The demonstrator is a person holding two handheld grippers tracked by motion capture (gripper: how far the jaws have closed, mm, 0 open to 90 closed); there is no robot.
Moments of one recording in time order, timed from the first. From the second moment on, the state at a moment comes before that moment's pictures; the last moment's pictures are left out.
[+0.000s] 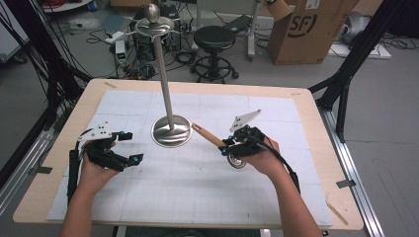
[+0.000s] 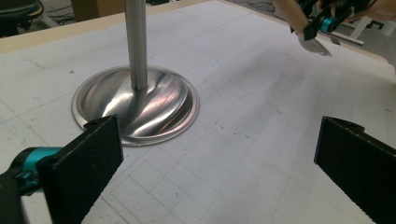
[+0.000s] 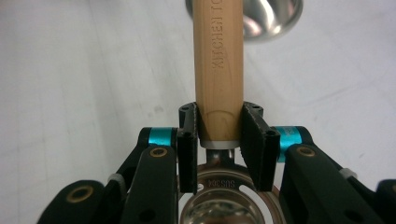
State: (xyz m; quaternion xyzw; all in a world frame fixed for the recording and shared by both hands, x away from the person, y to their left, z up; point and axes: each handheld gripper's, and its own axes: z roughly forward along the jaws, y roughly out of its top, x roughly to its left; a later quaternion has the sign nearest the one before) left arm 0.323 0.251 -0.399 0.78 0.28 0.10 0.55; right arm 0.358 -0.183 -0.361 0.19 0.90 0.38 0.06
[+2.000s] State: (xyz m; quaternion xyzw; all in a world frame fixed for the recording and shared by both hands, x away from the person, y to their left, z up) left arm 0.322 0.253 -0.396 0.77 0.28 0.09 0.56; right arm 0.369 -0.187 -0.267 0.14 0.81 0.56 0.11
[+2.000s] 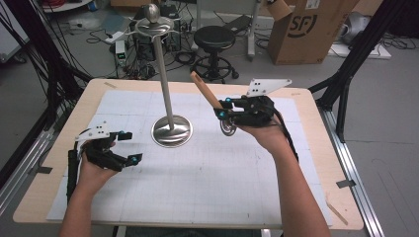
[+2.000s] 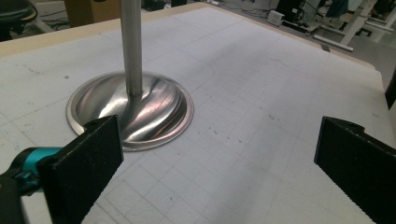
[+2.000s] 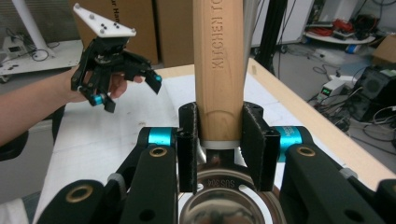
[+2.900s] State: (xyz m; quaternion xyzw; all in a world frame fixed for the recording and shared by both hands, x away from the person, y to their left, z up) left arm 0.323 0.252 -0.397 0.77 0.28 0.09 0.56; right arm 0.410 -0.168 -0.215 0.14 0.81 0.57 0.11
